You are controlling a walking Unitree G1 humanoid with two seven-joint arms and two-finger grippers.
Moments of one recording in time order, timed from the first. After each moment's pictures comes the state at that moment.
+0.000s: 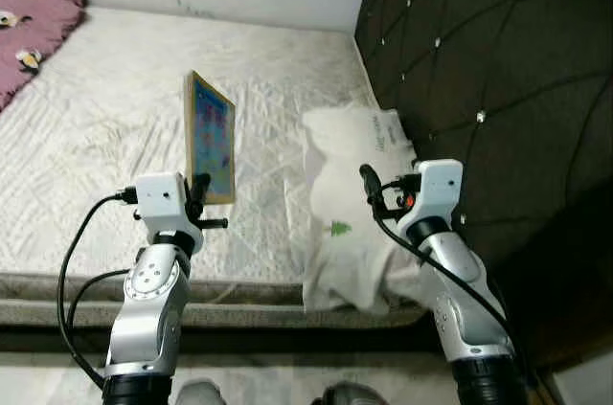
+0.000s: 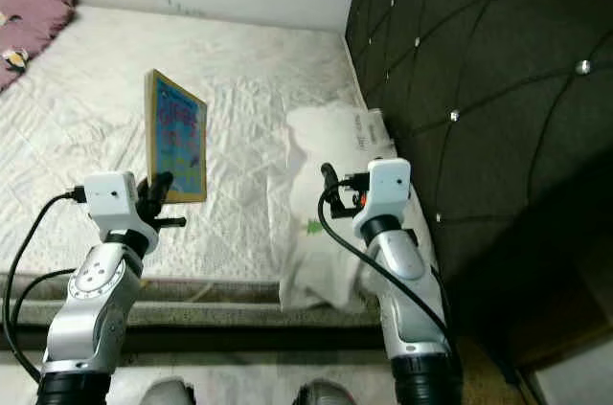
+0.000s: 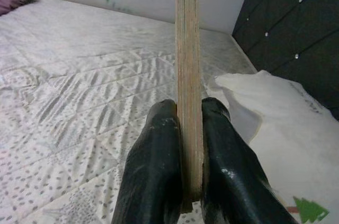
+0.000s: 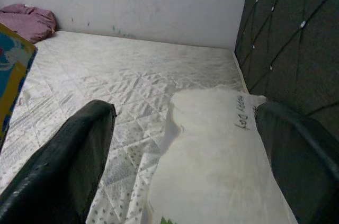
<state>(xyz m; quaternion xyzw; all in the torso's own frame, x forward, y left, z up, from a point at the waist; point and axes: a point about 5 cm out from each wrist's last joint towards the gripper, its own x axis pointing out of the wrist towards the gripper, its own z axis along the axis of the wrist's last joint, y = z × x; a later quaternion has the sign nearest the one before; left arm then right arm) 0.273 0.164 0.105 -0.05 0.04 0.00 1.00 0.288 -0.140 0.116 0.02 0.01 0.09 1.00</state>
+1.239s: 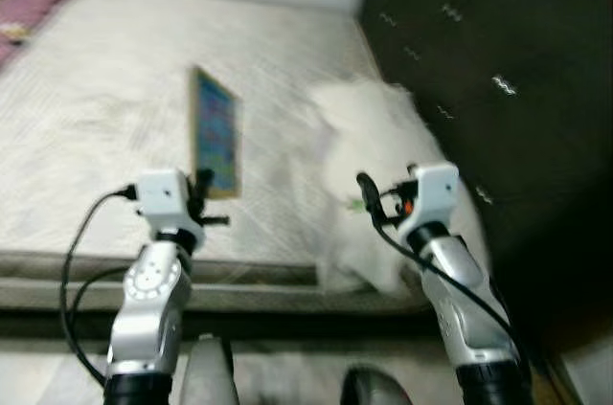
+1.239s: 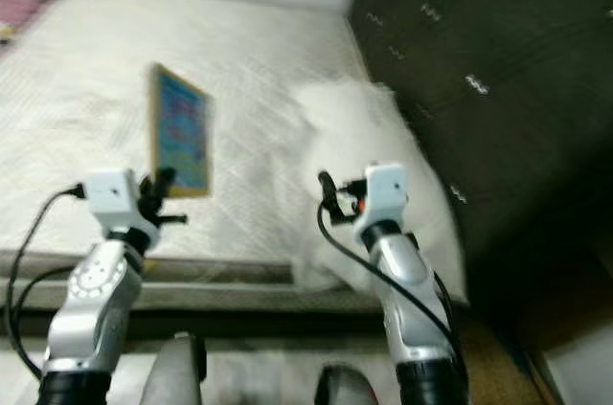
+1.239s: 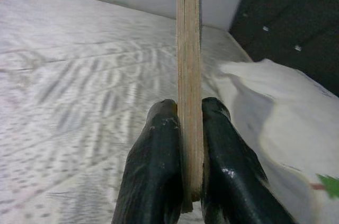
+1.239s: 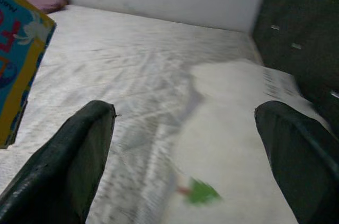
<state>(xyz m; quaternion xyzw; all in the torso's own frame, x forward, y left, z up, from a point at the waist) 0.275 0.164 0.109 -0.06 0.03 -0.02 1.00 0.285 -0.137 0.111 0.02 0.02 0.12 0.99</state>
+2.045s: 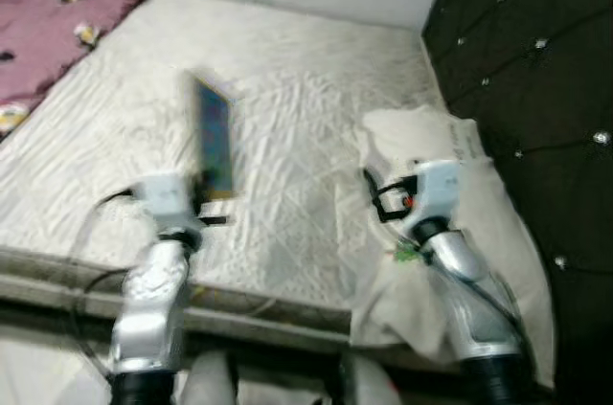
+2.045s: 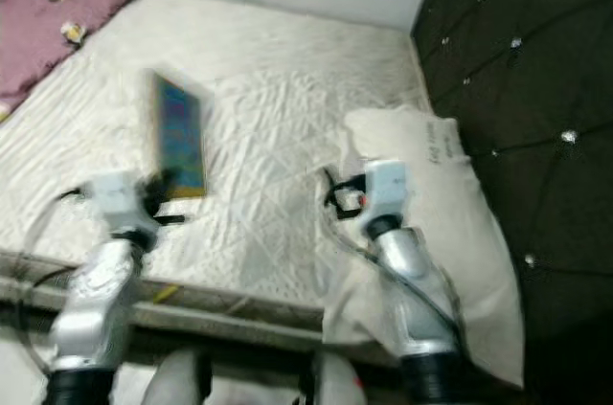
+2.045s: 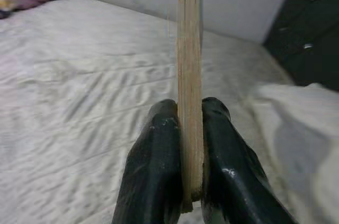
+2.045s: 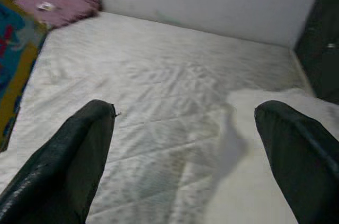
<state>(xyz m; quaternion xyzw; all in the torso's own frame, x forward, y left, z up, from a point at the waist) 0.276 0.152 0.108 -0.06 0.03 -0.04 1.00 0.289 -0.145 0.114 0.01 0.02 0.10 0.99</state>
